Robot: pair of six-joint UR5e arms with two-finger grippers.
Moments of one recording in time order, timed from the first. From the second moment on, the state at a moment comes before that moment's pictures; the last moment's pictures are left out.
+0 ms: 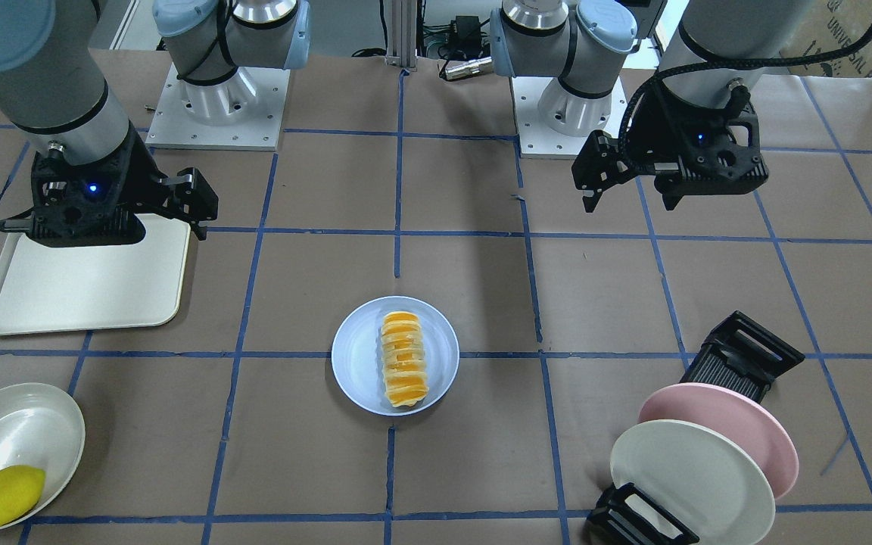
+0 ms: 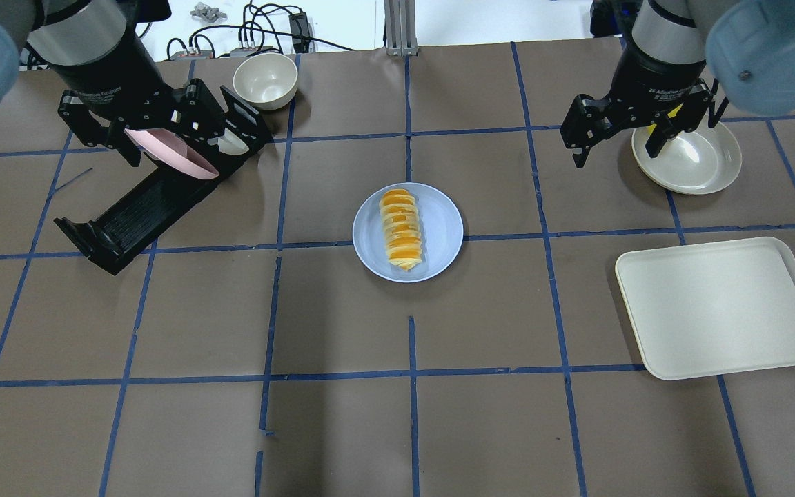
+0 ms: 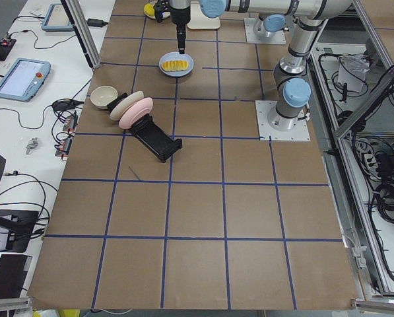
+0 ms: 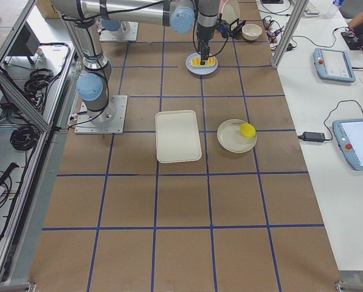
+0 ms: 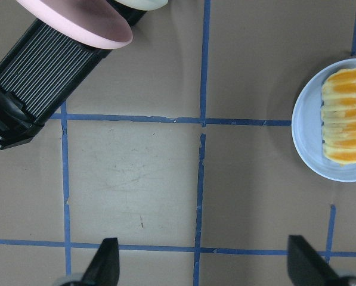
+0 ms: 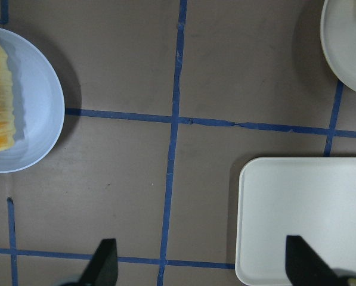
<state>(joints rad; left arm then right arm) -1.54 -1.61 -1.50 -1.61 1.59 -0.02 1.54 -1.48 1.57 -1.61 -1.59 -0.13</state>
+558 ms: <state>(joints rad) -1.54 -1.60 -1.51 -1.61 1.59 -0.02 1.54 -1.48 1.57 -1.61 -1.59 -0.13</state>
